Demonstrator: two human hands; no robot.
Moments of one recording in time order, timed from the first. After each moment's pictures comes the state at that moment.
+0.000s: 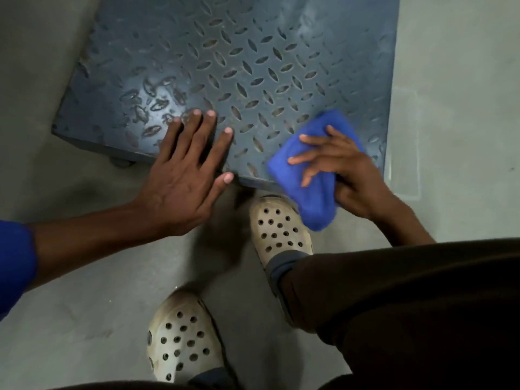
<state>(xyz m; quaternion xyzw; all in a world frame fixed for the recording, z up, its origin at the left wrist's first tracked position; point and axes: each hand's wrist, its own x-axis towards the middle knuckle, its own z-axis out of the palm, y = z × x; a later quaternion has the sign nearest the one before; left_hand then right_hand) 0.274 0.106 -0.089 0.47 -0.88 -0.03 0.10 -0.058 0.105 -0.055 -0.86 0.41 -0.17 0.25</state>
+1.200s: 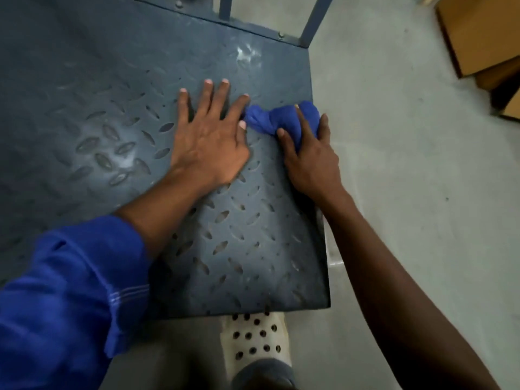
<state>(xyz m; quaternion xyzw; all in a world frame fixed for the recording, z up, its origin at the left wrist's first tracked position) 0.068 -0.106 -0.084 0.55 -0.83 -0.08 0.11 -0.101 -0.046 -0.062 -0.53 0.81 -0.18 0.16</state>
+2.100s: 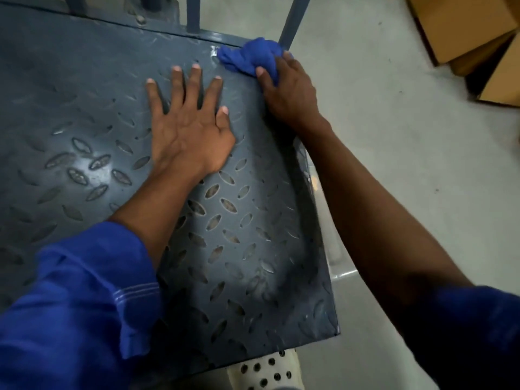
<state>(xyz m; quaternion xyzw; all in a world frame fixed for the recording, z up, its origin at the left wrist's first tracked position) 0.050 -0.167 -0.085 0.57 -0.81 -0.05 0.06 -0.136 -0.186 -0.055 -0.58 0.79 -0.17 0.08</state>
